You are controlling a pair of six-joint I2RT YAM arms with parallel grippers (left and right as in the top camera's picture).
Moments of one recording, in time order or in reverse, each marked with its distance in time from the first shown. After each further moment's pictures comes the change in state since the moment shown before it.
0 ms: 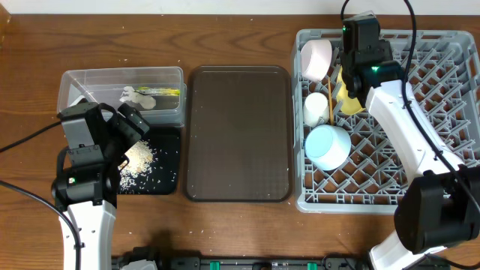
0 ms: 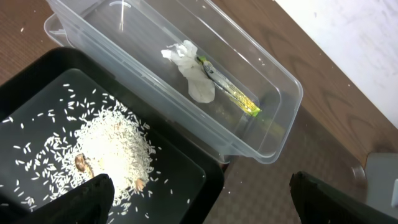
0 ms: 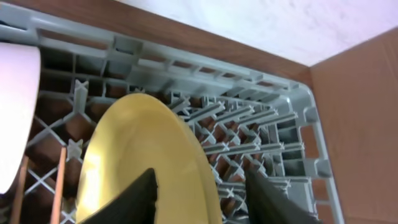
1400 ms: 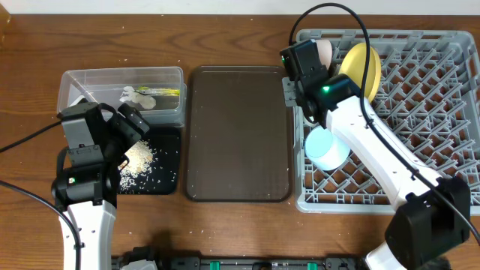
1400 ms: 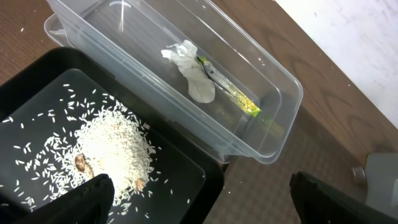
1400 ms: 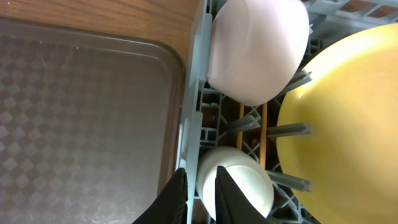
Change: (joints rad) left arm 0.000 0.000 0.000 0.000 0.000 0.000; right arm 0.289 -0.034 0.000 -0.240 -0.255 0.432
